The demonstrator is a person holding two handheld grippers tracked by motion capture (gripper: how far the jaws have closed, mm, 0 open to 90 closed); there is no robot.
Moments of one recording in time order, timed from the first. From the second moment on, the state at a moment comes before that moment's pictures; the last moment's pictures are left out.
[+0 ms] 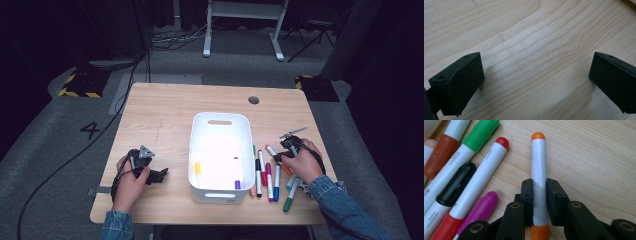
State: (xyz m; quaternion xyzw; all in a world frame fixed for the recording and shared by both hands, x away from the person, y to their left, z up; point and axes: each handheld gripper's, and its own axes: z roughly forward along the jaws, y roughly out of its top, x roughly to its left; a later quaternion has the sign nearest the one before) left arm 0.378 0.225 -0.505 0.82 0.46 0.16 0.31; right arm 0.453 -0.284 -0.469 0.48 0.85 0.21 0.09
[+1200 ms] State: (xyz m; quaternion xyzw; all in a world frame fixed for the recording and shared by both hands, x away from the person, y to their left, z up) left arm 0.378 0.225 -0.505 0.82 0.46 0.16 0.31; right arm 0.432 -0.275 -0.390 0.45 0.82 0.35 0.02
